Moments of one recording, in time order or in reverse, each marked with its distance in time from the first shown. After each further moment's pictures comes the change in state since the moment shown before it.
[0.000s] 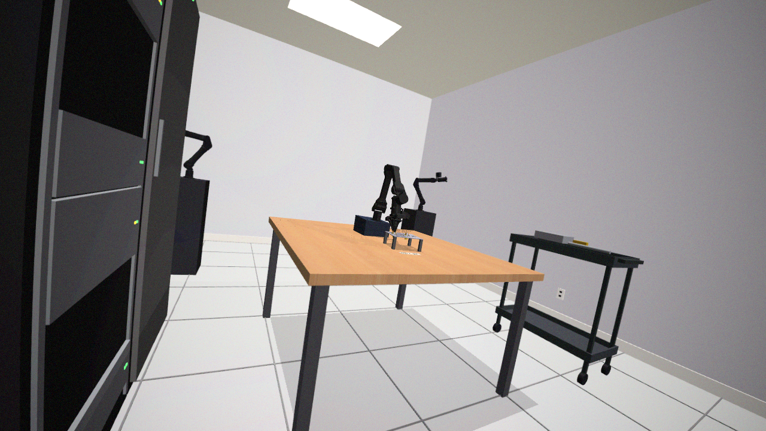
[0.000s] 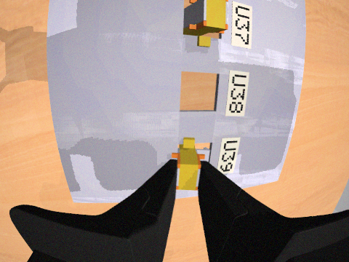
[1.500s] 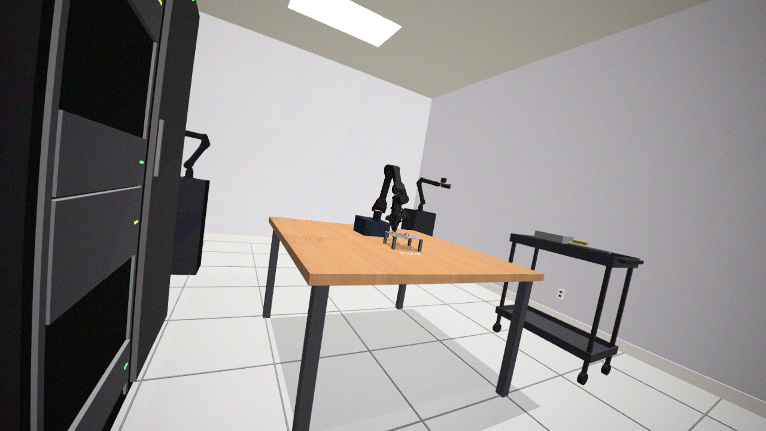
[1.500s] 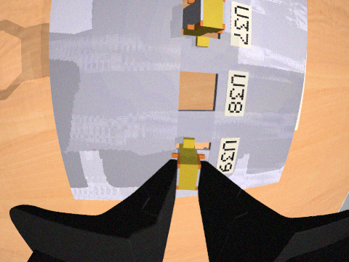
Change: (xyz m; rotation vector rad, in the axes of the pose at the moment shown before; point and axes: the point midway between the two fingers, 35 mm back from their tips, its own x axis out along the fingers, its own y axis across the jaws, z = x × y) arm -0.001 -0.003 0.000 0.000 0.000 0.033
